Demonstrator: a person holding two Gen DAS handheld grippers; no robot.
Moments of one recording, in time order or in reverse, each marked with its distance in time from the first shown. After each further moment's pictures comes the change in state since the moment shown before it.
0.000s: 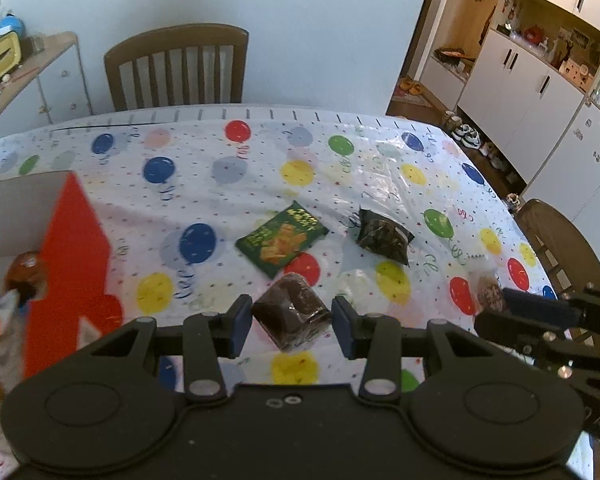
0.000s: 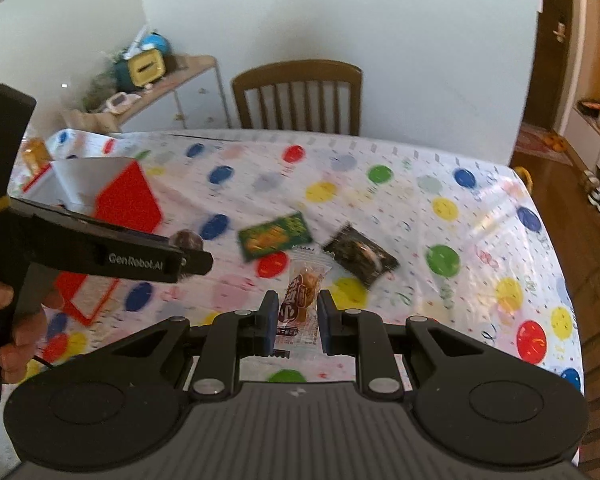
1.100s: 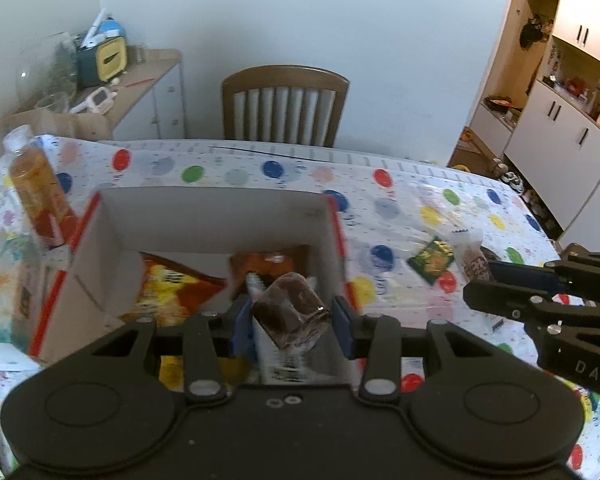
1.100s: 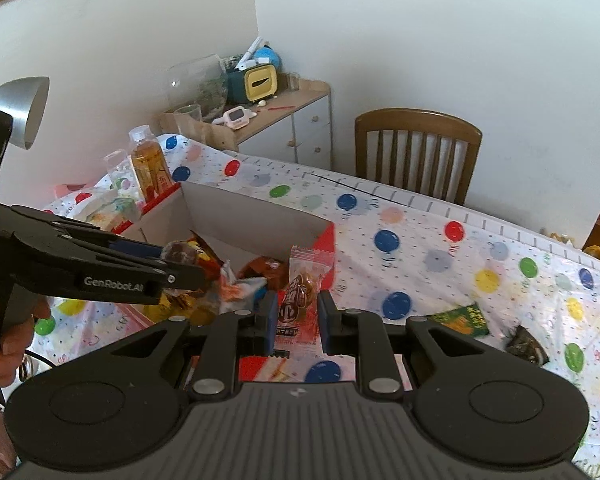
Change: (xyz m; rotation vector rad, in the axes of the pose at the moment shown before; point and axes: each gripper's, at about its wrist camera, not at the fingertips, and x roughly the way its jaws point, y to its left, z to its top) left arm -0.124 0.174 -0.023 -0.091 -0.100 0.111; right arm 0.005 0.194 0.058 -0.168 -0.063 0.154
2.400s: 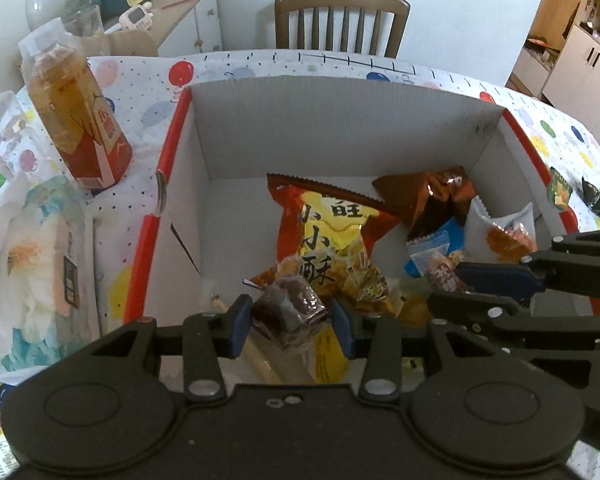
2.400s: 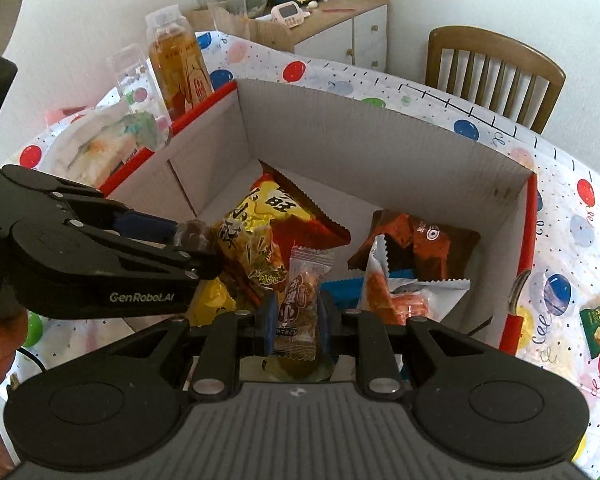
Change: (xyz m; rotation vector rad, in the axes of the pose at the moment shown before) left arm 0.087 0.127 -0.019 0.043 0.215 0.068; right arm 0.177 0.115 0.009 -0.032 0.269 0.047
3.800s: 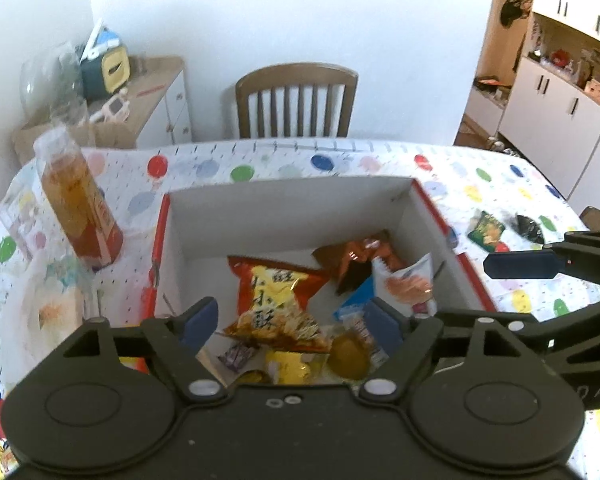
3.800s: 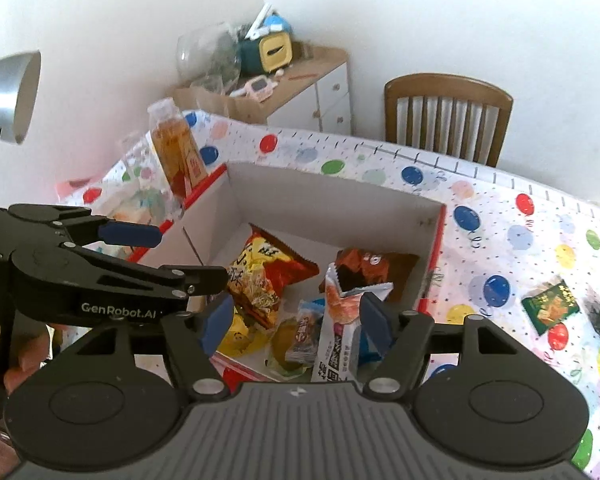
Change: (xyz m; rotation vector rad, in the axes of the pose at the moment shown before) left arm -0.086 -0.026 -0.003 0.083 -0.234 -0.078; right arm -0.104 -0.010 -0.018 0.116 -0.189 -0.035
